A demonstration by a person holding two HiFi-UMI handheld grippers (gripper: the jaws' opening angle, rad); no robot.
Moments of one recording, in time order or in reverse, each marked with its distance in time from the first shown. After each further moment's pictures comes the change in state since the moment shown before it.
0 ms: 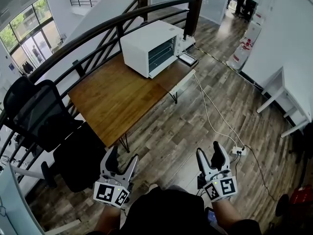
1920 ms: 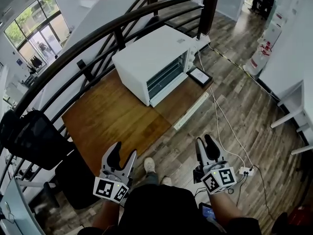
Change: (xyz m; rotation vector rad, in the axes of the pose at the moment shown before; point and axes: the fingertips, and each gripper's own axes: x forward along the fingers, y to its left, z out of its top) left arm 0.266 0.097 0.010 0.043 0.038 0.036; right arm 0.296 -0.121 -0.006 0.190 0.054 0.092
